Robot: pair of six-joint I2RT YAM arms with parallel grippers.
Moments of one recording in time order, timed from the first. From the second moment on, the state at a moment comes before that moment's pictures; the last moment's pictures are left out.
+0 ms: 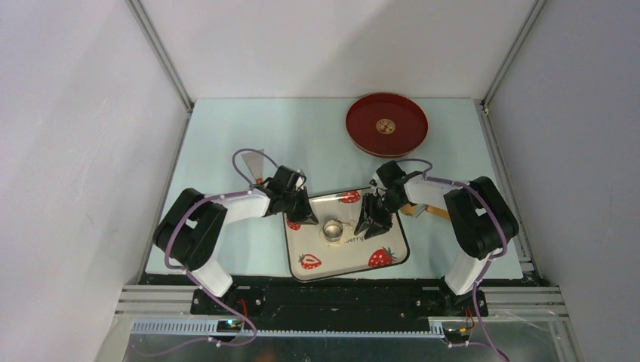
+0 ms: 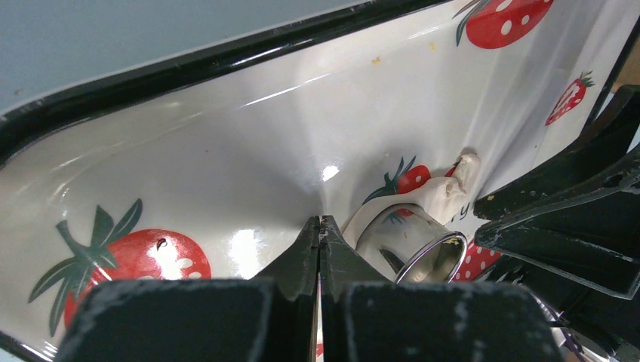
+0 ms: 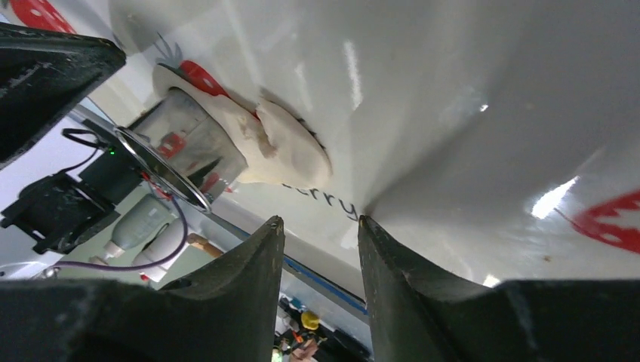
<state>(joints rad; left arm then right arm) -0.54 1.64 0.77 -0.16 0.31 -0.76 0.47 1.73 0.92 -0.53 -0.58 0.61</state>
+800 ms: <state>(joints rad) -0.54 1.64 0.77 -0.16 0.31 -0.76 0.49 1.74 0.88 -0.31 -0.65 0.76</state>
